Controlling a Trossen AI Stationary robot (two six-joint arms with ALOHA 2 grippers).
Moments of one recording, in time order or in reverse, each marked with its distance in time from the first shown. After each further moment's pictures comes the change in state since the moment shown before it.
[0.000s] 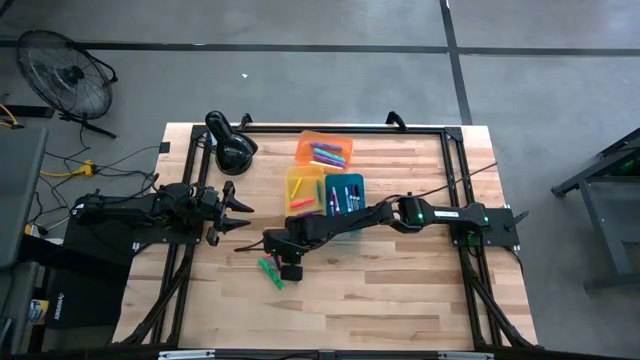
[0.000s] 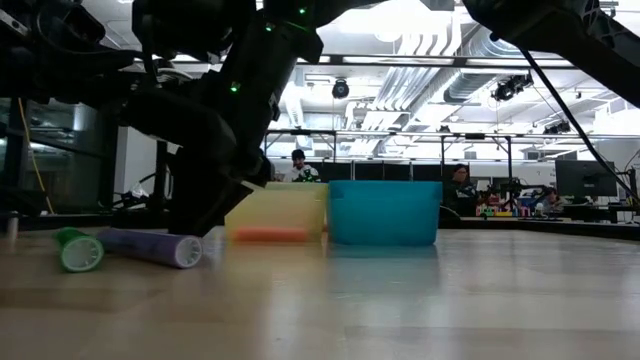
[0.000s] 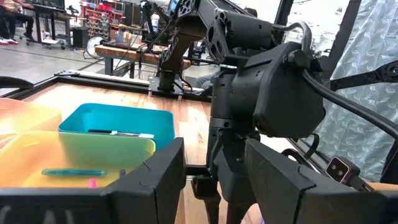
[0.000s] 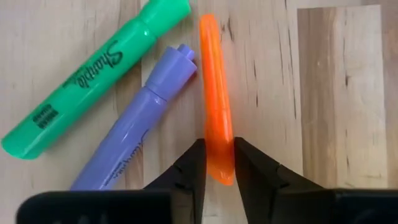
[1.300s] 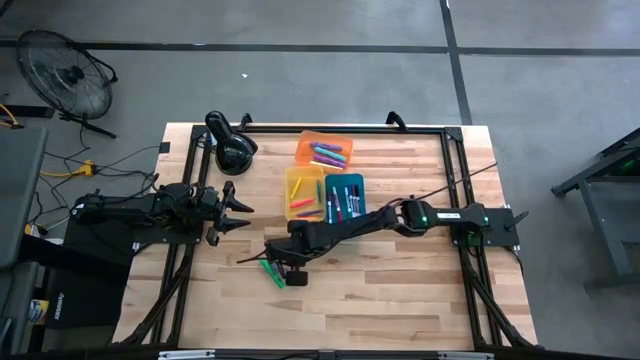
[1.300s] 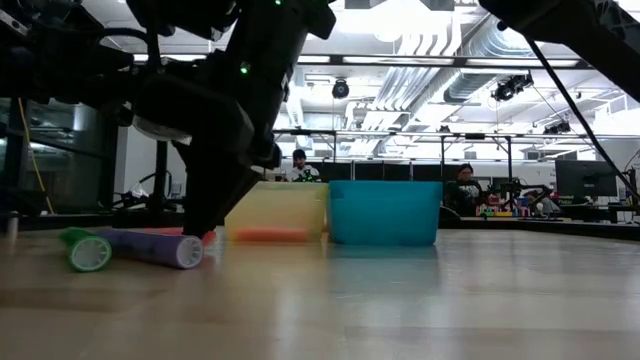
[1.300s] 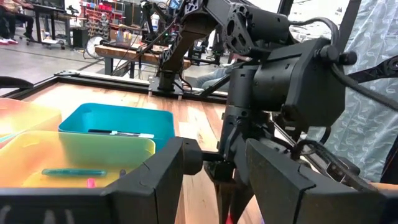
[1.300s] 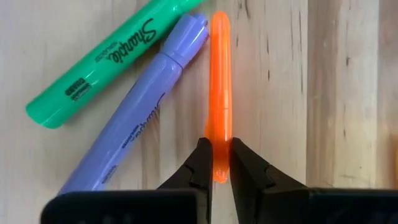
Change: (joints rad) left arm 0.000 0.000 0.000 0.000 0.000 0.000; right arm 0.052 -0.047 -0.005 -0.016 0.070 0.001
